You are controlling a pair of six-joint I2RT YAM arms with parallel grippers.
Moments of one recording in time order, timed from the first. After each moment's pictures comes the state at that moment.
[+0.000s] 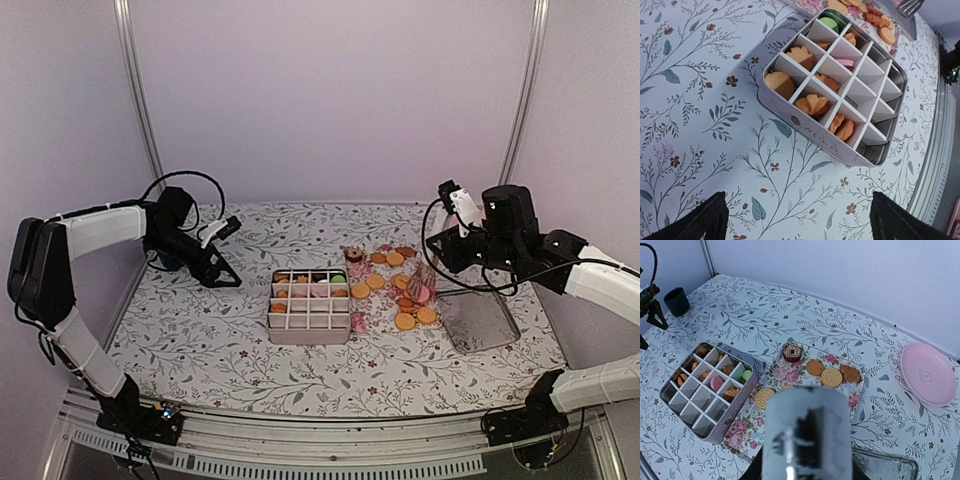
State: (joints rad) left arm -0.21 1.63 1.16 -0.72 0.65 0.52; right arm 0.66 1.10 0.91 -0.34 0.16 0.08
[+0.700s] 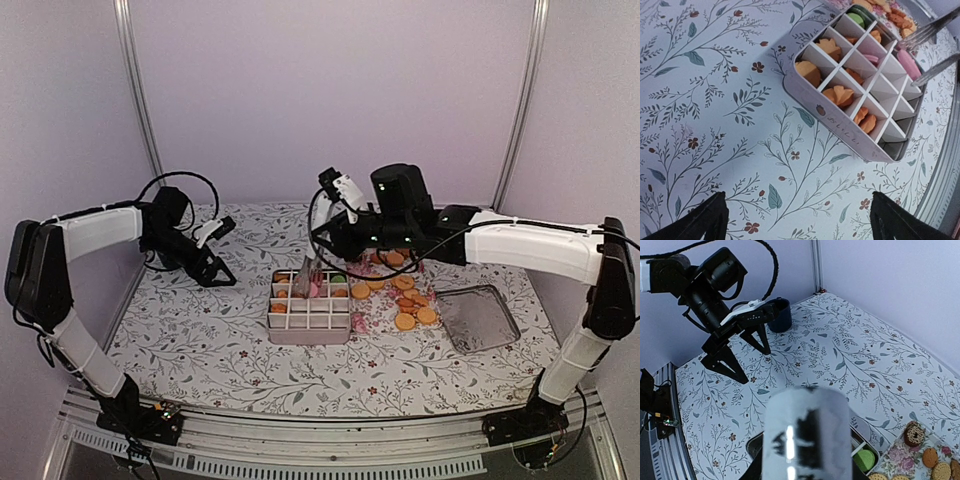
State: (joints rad) left arm -0.19 1.62 1.15 -0.71 0.57 0.49; right arm 0.90 1.65 1.35 -0.09 -0.09 0.09
